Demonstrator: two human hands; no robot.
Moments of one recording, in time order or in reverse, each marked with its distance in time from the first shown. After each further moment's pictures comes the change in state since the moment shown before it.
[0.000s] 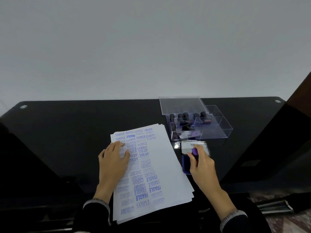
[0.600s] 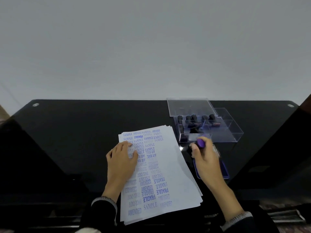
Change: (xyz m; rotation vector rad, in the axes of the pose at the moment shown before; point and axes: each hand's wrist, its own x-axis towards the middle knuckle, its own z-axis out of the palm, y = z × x) left_hand 0.000 0.000 0.001 0.007 0.025 0.008; right_hand 0.018 -0.030 -0.002 0.405 -0.036 0.035
